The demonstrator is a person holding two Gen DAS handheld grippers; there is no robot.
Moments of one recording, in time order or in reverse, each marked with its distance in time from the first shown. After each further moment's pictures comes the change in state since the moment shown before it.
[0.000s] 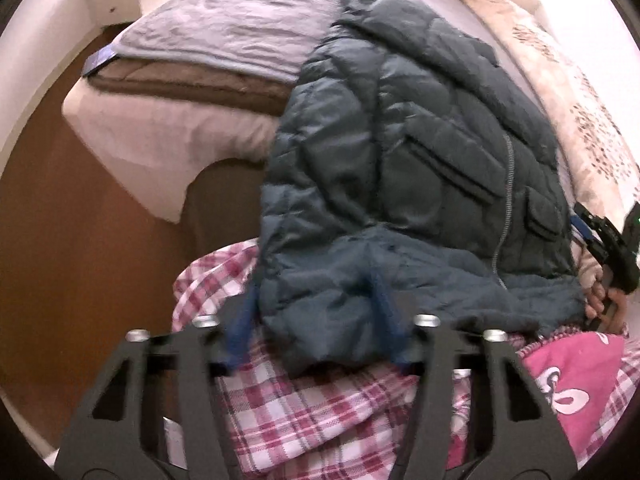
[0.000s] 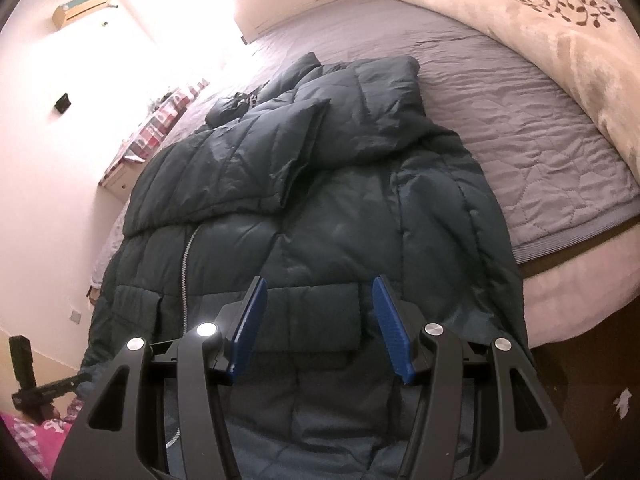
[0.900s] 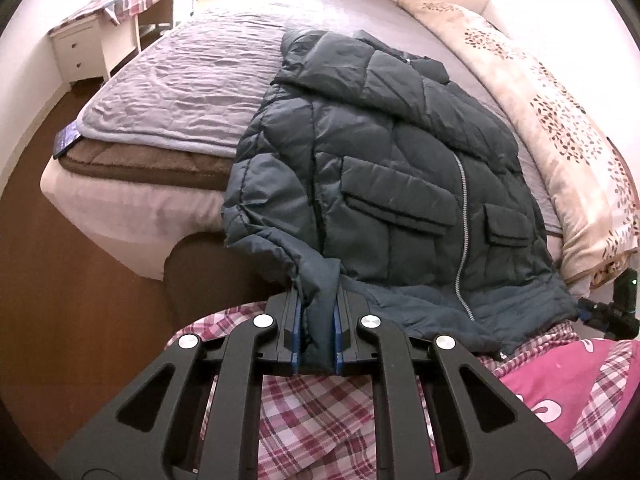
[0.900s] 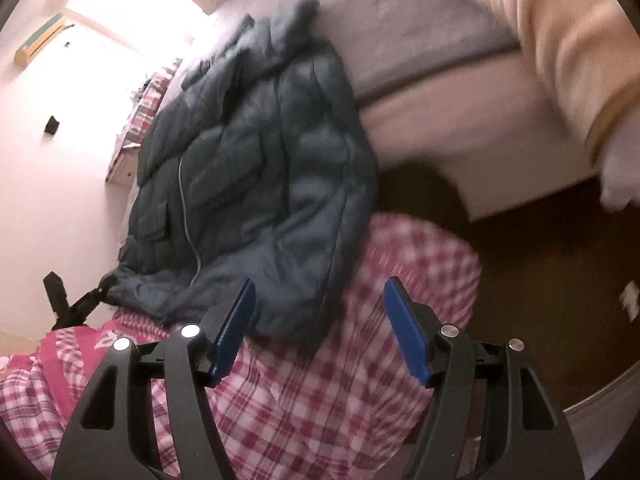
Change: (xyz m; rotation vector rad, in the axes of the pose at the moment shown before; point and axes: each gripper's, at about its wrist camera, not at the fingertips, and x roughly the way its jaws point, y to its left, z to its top) left arm -0.025 -0.027 0.025 0.128 -0.122 -0.064; right arm -0.105 -0.085 -0.093 0.225 0.260 0.088
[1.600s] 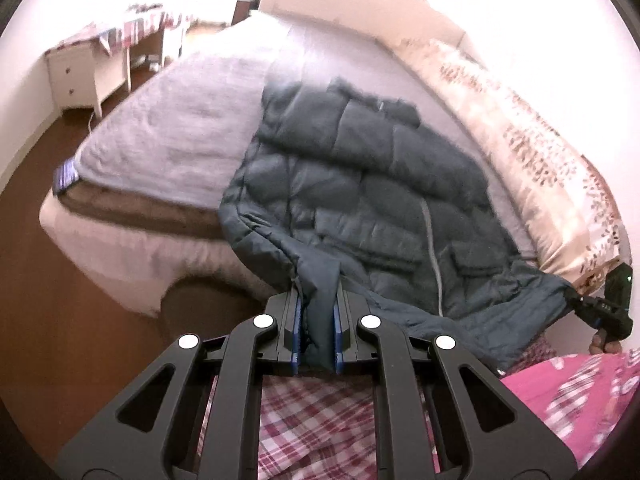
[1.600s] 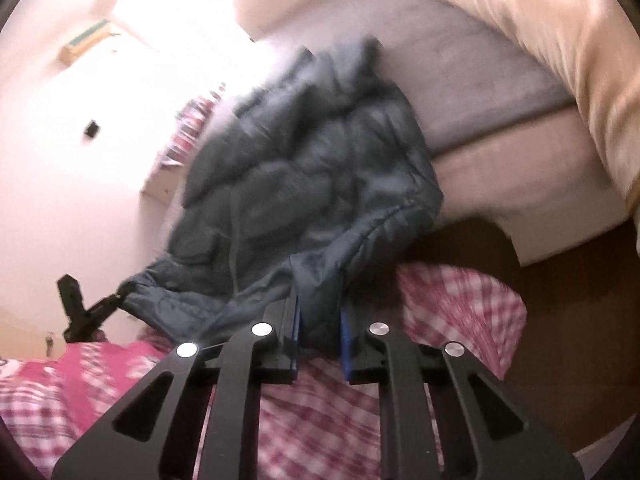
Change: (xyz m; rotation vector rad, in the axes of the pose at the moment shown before) left arm -0.045 -0.009 0.014 0.020 -0.177 -0.077; right arm -0.031 0.053 0.014 -0.145 -0.219 0.135
